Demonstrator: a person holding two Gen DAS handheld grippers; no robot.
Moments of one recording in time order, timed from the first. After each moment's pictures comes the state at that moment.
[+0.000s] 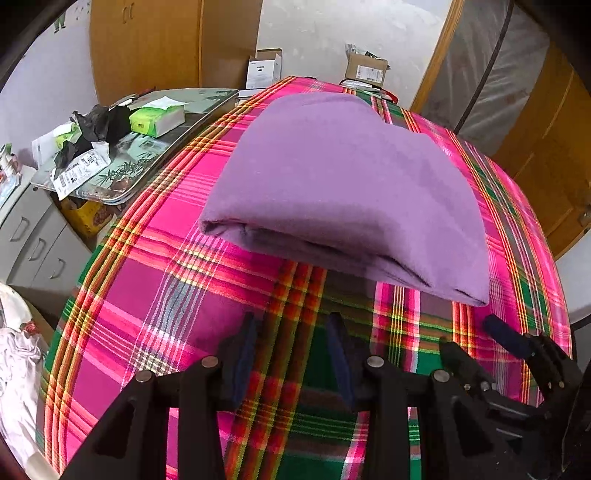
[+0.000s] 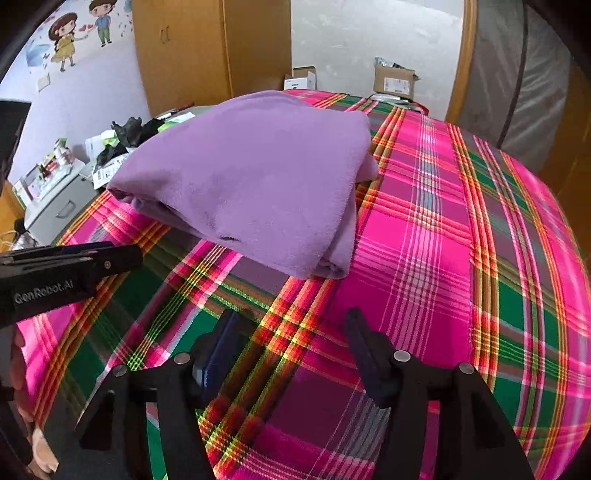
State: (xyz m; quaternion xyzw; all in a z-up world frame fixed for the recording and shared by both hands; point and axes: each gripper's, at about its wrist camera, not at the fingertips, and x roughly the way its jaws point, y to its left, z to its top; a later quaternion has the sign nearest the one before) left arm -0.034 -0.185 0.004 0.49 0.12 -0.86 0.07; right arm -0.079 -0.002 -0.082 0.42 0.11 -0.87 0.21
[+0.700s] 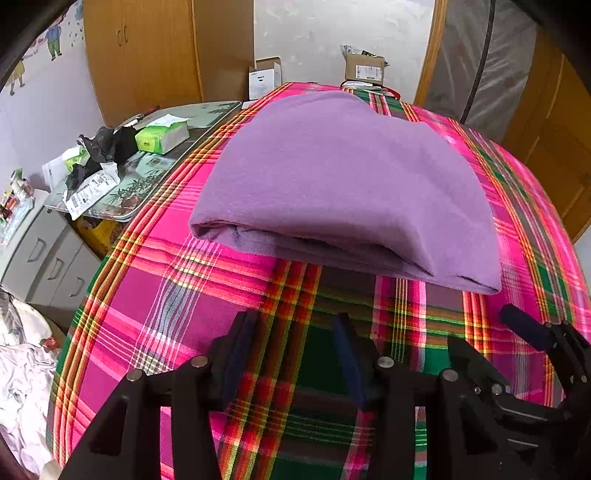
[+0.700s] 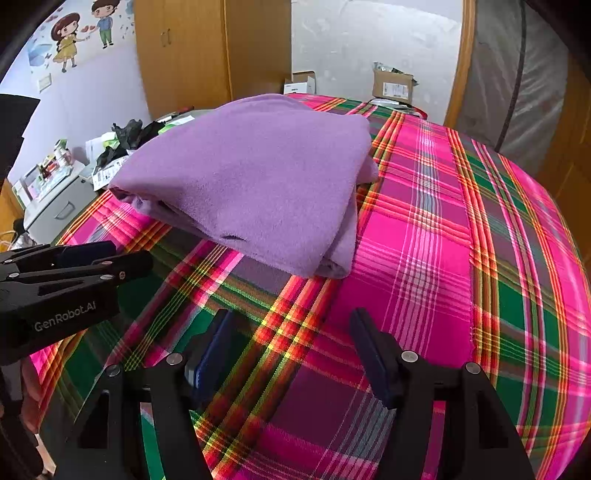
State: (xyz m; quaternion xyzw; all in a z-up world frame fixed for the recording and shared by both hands) left arm -0.034 -0.163 0.000 0.48 0.07 -0.87 0.10; right arm -0.075 -0.001 -0.083 0.42 0.11 -0.88 0.21
